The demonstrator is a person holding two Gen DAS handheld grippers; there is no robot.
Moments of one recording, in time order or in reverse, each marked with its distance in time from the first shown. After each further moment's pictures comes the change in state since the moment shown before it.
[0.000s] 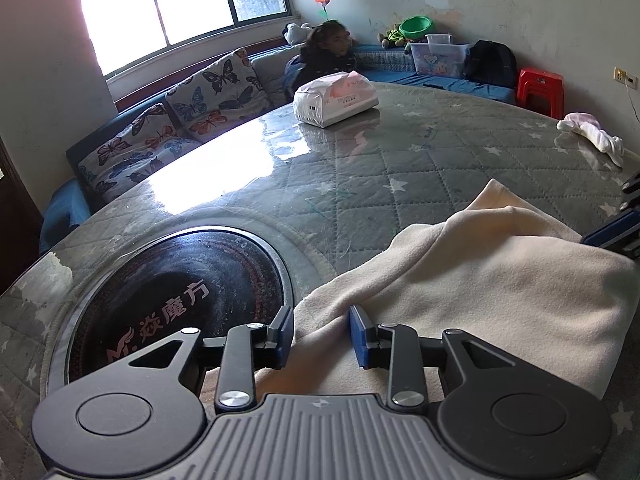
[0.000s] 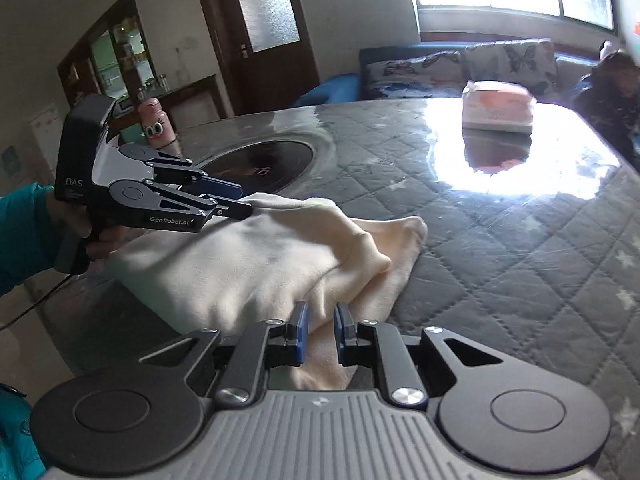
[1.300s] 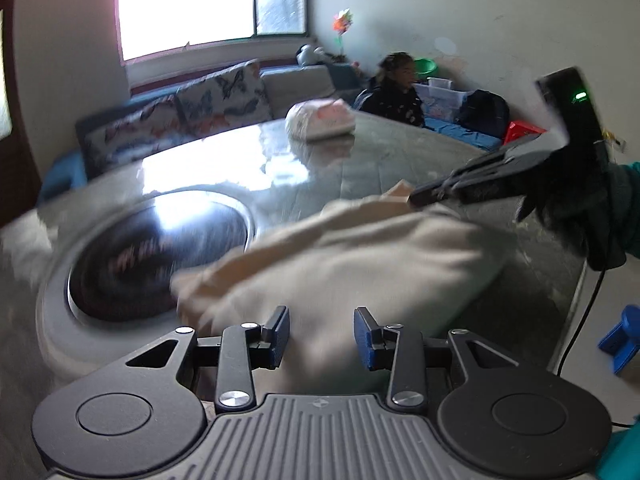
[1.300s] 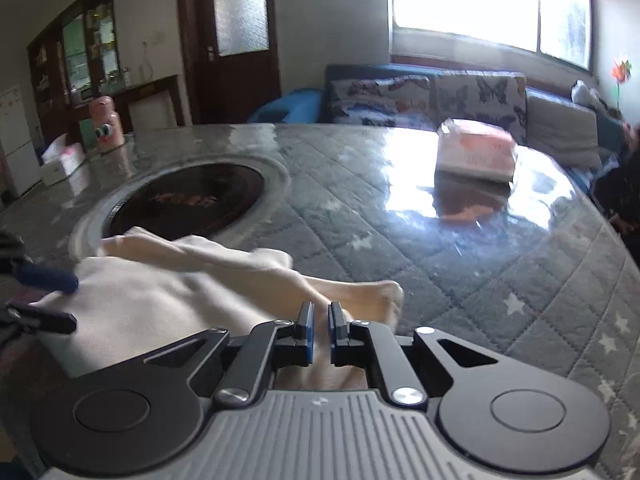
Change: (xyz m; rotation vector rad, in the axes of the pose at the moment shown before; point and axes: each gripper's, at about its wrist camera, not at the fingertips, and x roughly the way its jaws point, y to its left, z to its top) left arm -0.095 -0.025 -0.059 -0.188 -0.072 -0.072; right arm 0.036 0.012 0.039 -0.091 -0.055 -0.190
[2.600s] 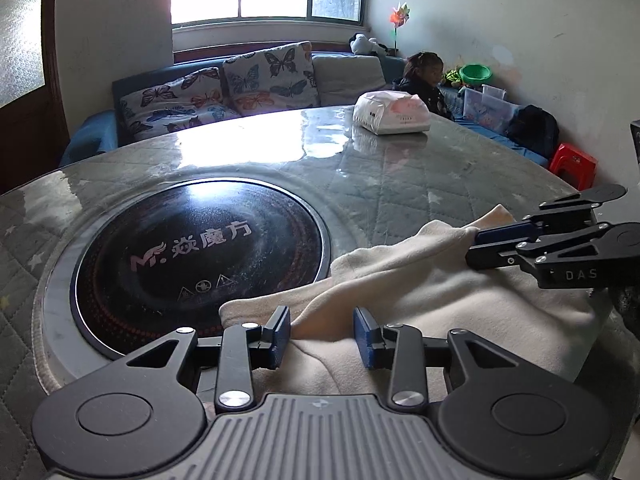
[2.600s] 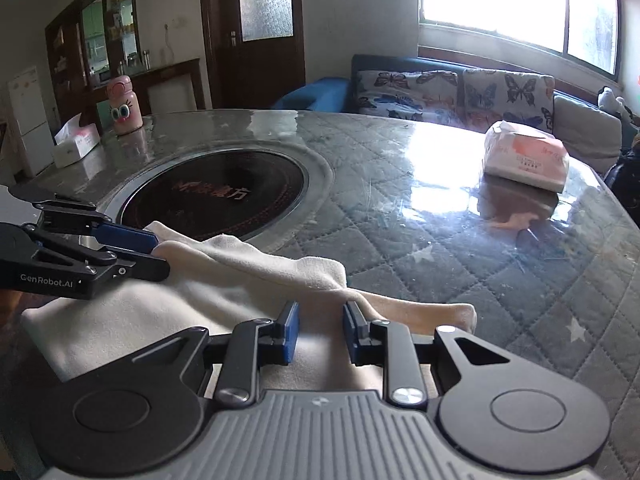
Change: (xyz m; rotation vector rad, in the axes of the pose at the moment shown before) left arm 0.063 0.056 0.028 -0.122 0.026 0.076; right arm 0.039 0.025 0.017 -0.039 0.041 0.038
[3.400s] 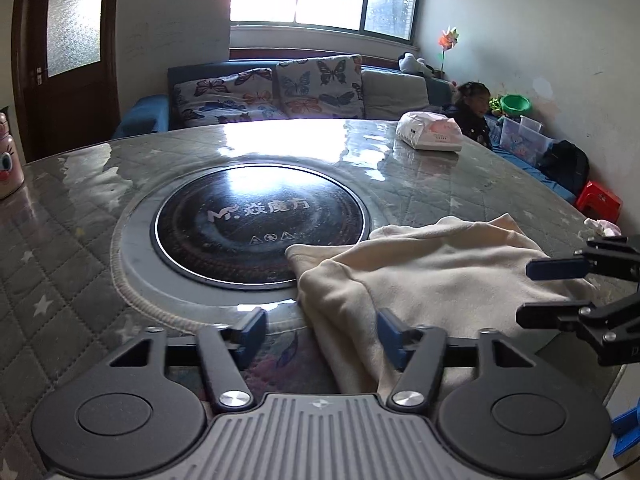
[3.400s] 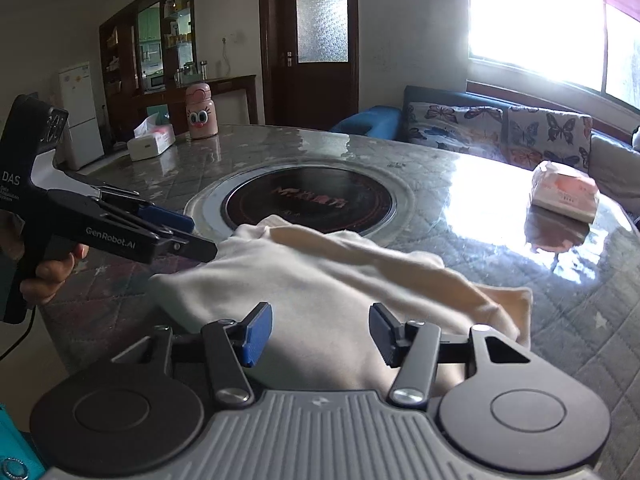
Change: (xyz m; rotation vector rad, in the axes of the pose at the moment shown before) left arm -0.072 0.013 -0.037 -0.134 -0.033 0.094; right arm -0.065 0.067 -0.030 -0.097 -0.076 0.113
